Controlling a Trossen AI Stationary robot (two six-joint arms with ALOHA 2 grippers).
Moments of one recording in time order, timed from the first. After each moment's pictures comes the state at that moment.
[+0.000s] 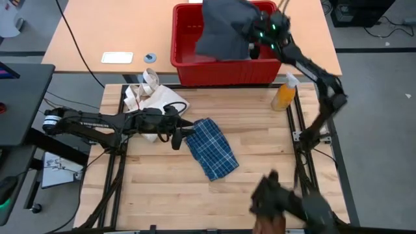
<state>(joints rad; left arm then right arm) 0.02 1.10 0.78 0.01 -0.10 -0.40 -0.97 1.69 1.60 0.11 -0.41 0.94</state>
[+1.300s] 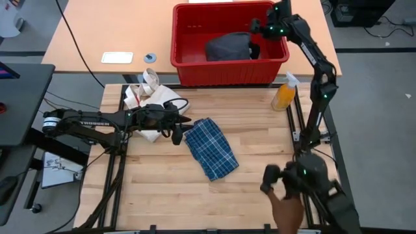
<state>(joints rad) 0.09 1.10 0.78 -0.07 -0.10 -0.38 -1.16 1.93 2.07 -0.80 -0.23 0.55</state>
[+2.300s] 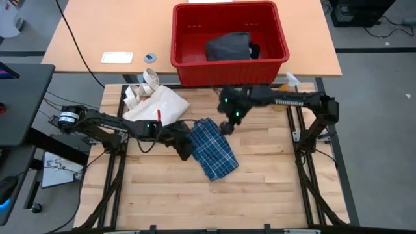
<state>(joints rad) -0.04 1.36 0.78 -0.17 -0.06 -0.67 -0.28 1.69 1.45 -0.90 -0.46 0.43</state>
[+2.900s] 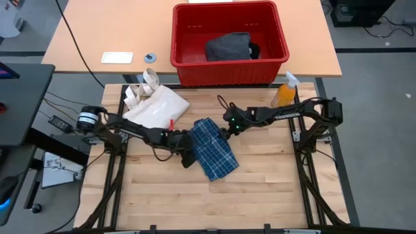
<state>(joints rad) -0.08 1.61 0.78 -0.17 -0.11 -0.59 -0.22 1.65 0.91 -0.21 -0.15 0.81</state>
